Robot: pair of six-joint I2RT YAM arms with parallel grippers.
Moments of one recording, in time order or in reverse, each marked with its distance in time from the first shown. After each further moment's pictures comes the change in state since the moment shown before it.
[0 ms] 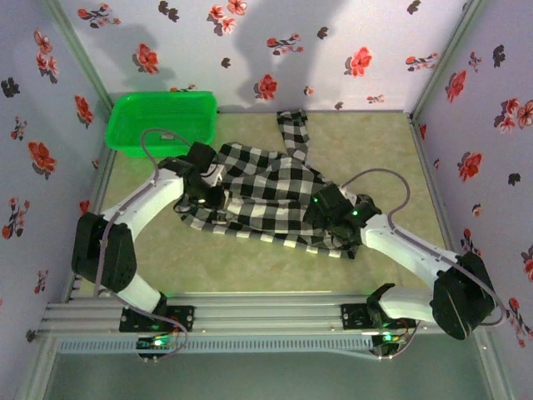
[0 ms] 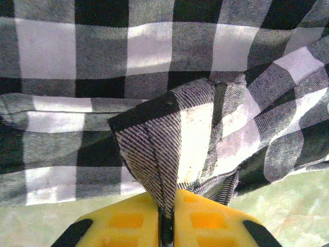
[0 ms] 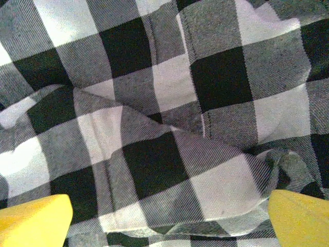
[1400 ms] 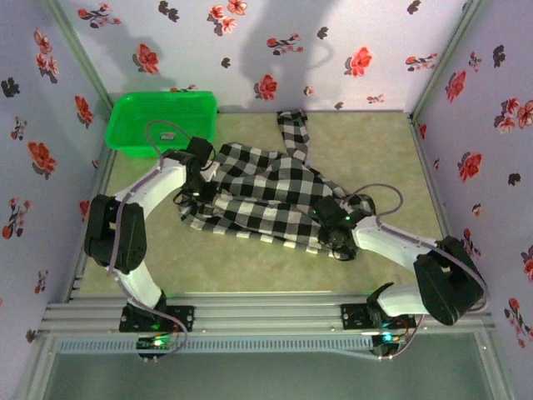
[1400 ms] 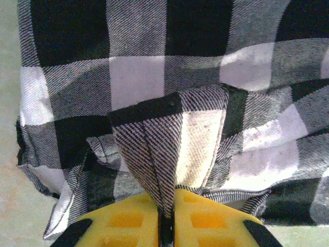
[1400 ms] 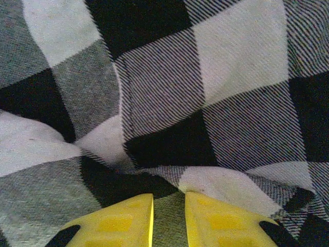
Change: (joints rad) left arm 0.080 0.156 0.074 -0.001 -0.161 0.156; right arm -0.019 0.098 -0.135 0.034 -0.052 0.065
